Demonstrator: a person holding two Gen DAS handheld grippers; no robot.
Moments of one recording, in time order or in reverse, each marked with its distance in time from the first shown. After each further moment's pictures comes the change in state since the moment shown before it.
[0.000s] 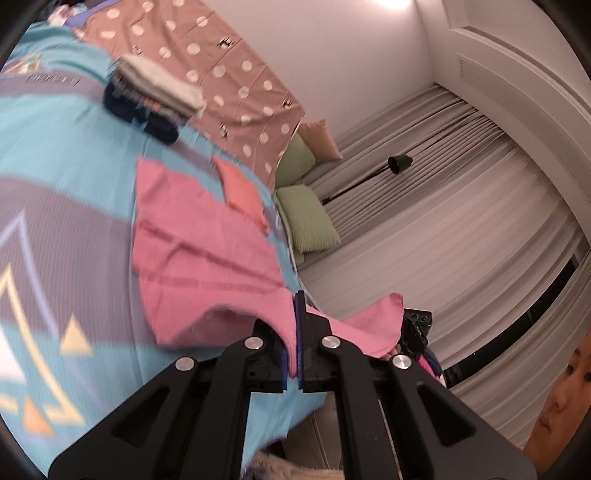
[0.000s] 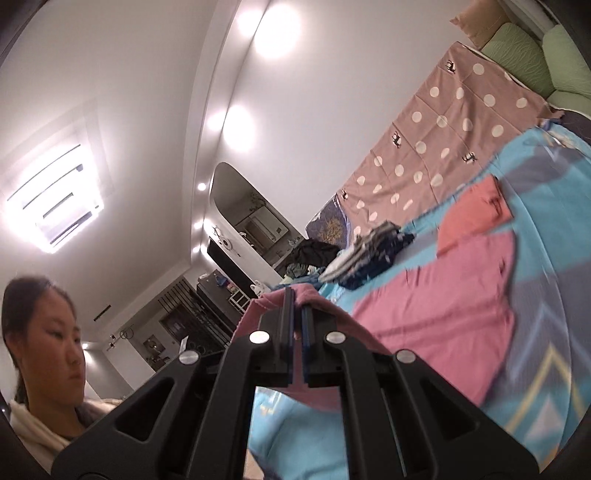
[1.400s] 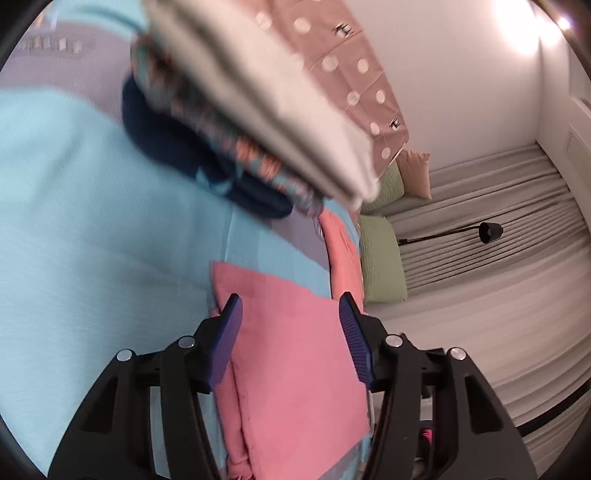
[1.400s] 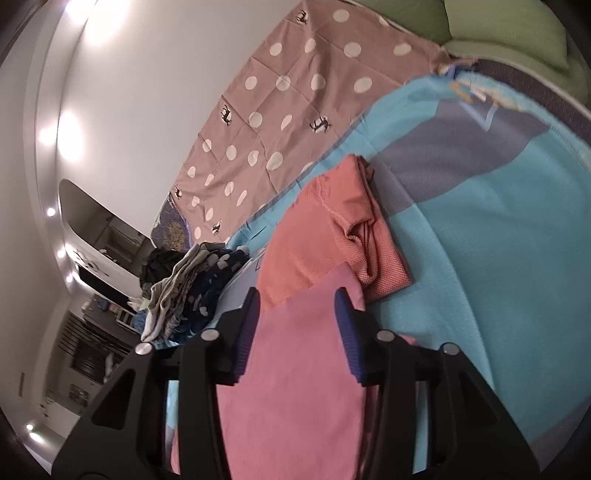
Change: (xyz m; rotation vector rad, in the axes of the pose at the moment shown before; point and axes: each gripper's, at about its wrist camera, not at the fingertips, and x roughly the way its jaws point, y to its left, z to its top) left arm 0.158 0.191 0.212 -0.267 0.052 0.204; right arm 0.177 -0.232 0.097 0.192 0.117 -0.576
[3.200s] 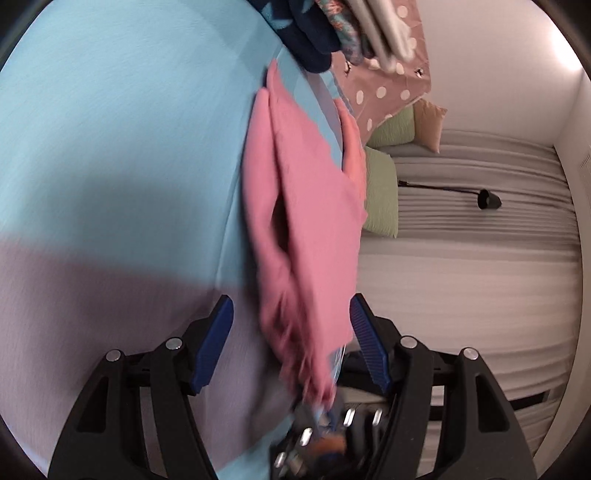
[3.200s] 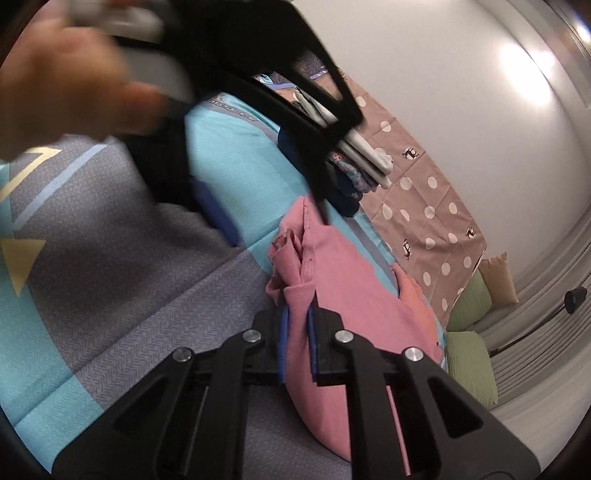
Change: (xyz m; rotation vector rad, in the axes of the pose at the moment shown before) left arm 0.021 0.035 -0.102 -0.209 0.312 -0.036; right arm 0.117 0.298 -0.390 -1.488 0.040 -0.587
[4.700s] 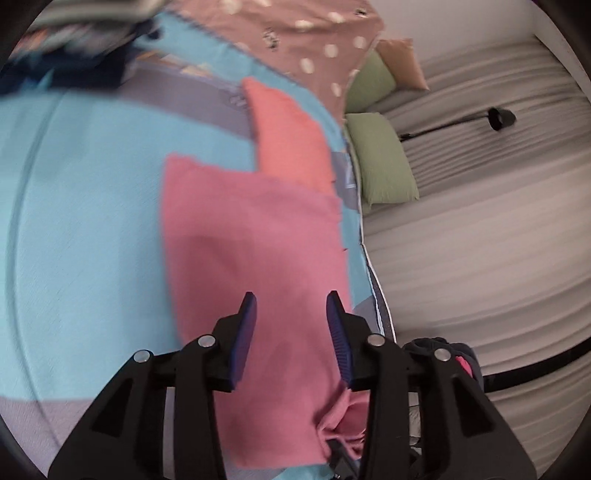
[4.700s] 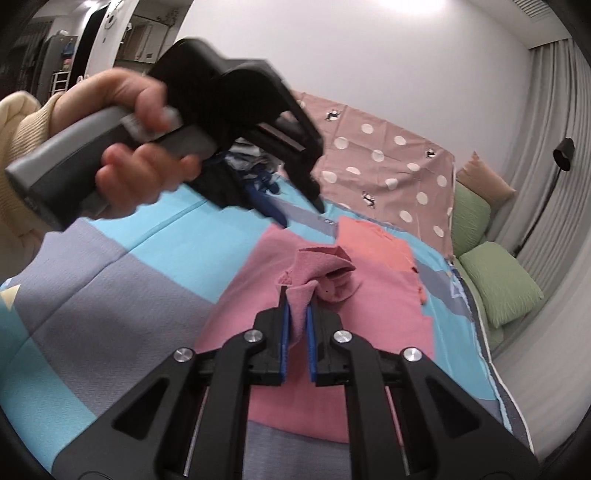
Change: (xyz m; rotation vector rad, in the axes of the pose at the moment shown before) left arm 0.112 -0.149 0.002 0.343 0.005 0.192; right arm -0.030 -0.124 -0.085 0.471 -0.056 0.028
